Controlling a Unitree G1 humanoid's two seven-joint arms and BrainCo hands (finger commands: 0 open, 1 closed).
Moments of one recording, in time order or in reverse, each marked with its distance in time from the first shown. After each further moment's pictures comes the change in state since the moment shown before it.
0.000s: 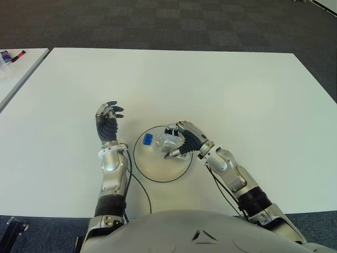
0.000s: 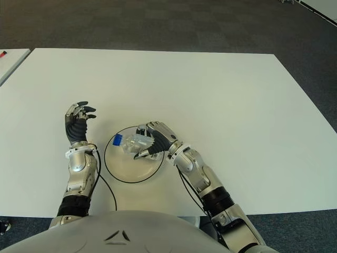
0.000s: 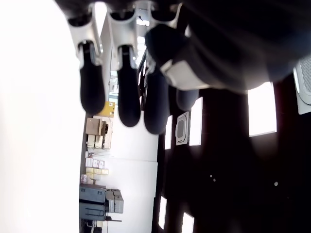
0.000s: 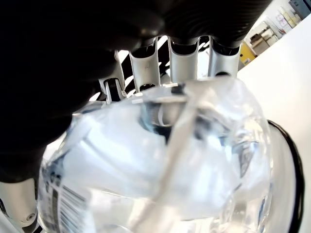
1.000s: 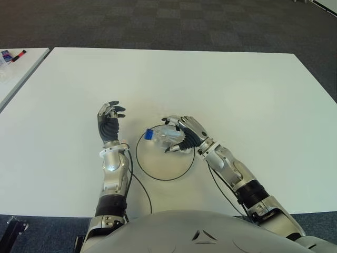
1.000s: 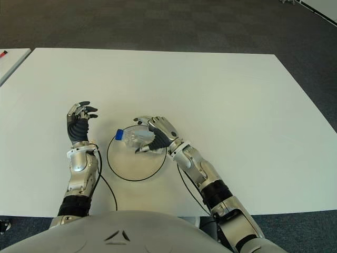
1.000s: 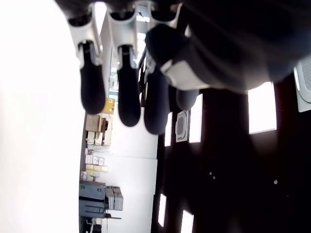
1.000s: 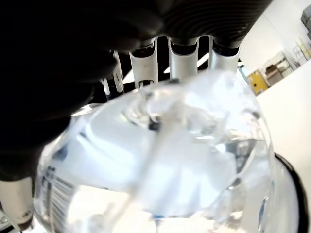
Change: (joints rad) left arm 0.001 0.001 -0.015 0.001 -0.003 -0.001 0.001; right arm -0.074 -0.005 0.009 0.149 -0.169 -0.101 -0.244
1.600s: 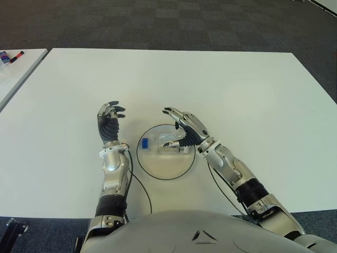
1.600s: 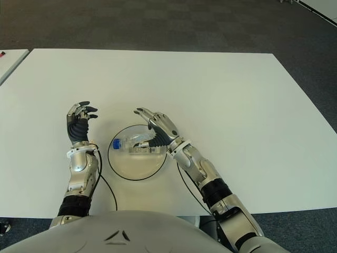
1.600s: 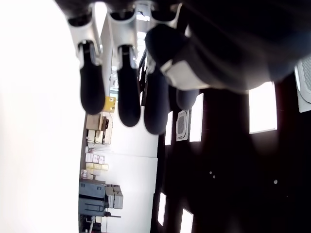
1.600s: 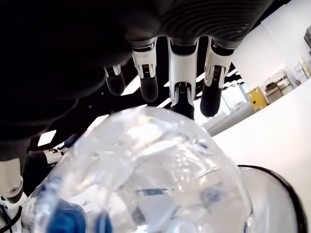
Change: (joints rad) left arm 0.000 0.000 0.000 0.000 -0.008 0.000 0.000; right arm -0.013 0.004 -0.002 0.013 -0.004 0.000 -0.038
